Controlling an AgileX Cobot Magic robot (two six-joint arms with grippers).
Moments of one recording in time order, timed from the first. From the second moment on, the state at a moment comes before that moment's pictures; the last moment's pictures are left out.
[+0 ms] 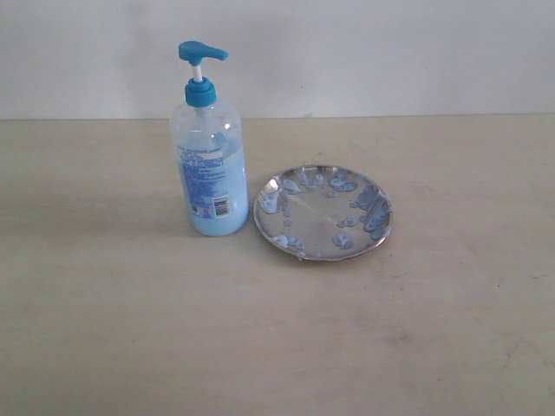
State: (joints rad) left arm 0.03 0.45 0.00 0.29 -0.20 -0.34; right arm 0.08 0.45 -0.05 -1.50 0.02 1.77
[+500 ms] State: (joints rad) left arm 0.03 0.45 0.00 0.29 -0.20 -0.34; right arm 0.10 0.42 -0.12 -0.56 0.05 0.93
